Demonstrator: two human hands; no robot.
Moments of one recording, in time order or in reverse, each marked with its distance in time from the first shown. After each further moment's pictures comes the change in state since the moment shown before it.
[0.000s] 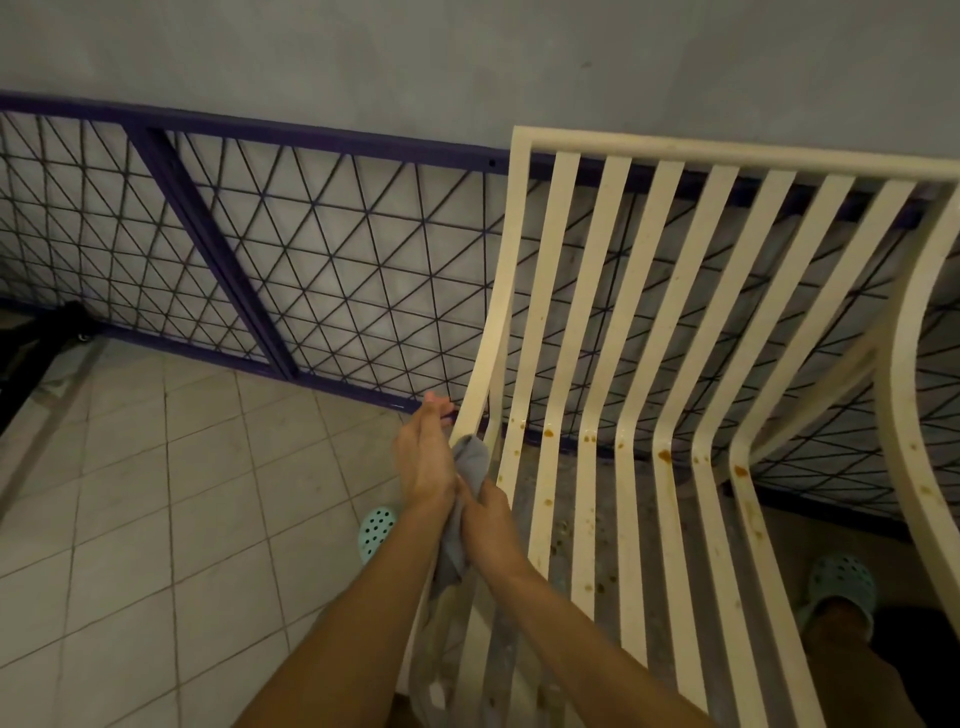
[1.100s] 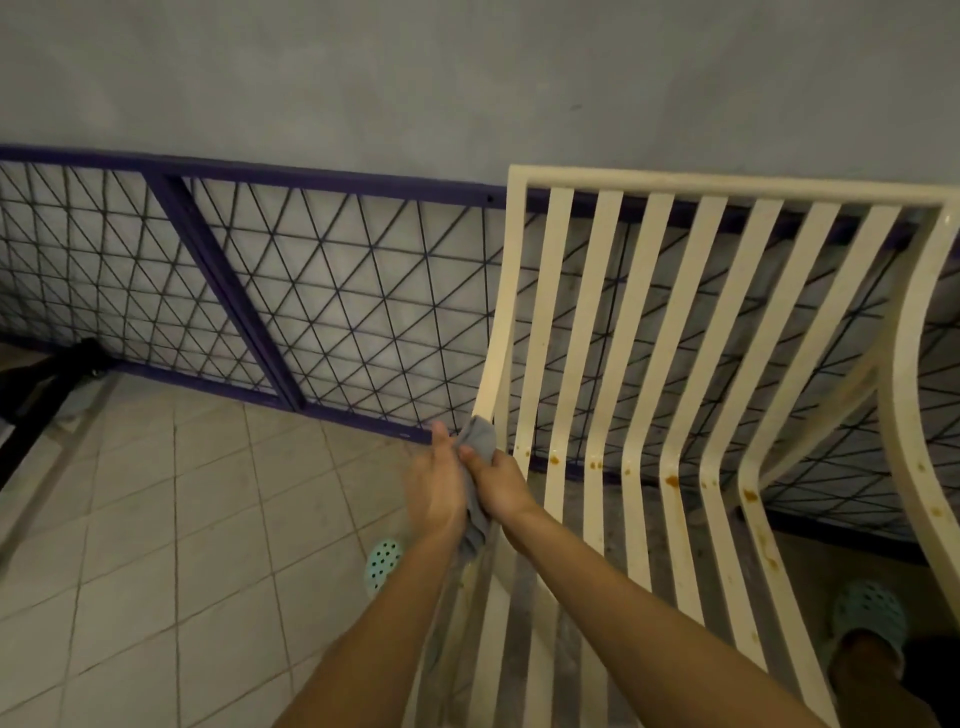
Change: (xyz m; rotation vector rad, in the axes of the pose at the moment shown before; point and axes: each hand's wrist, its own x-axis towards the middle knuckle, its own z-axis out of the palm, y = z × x) left_hand 0.000 -0.006 0.001 0.211 -0.045 -0.088; right_hand 0.060 -0.029 -0.017 -0.018 -0.037 0.030
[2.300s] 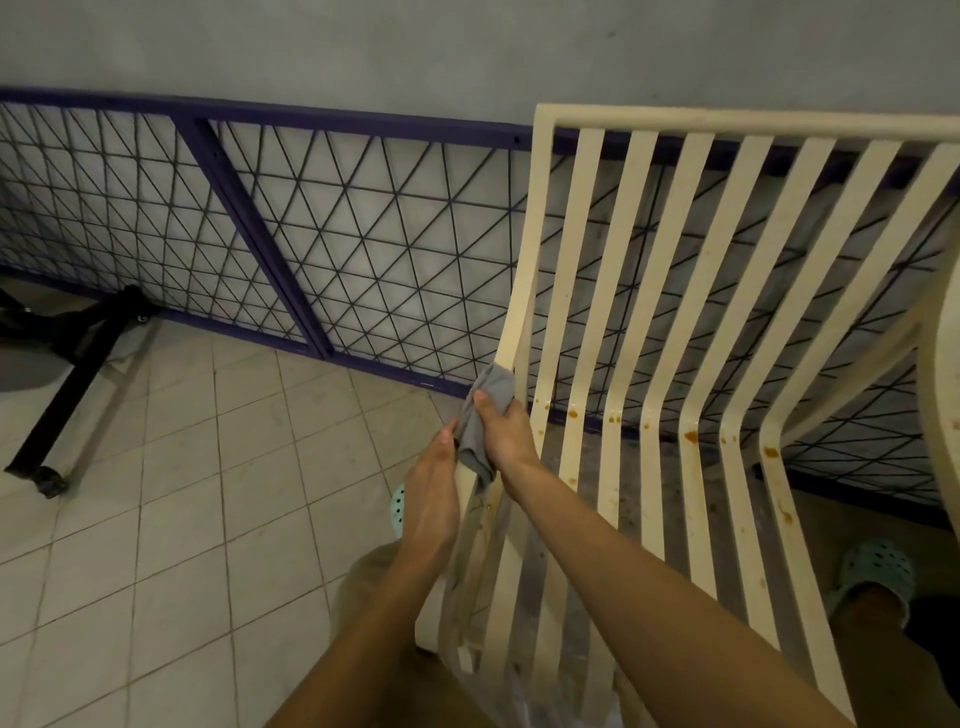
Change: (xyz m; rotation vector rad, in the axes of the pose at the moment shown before) left_hand -0.055 -0.028 -0.047 -0.061 -0.162 0.087; right_hand -0.003 0.005 0.022 0.138 0.126 -0.010
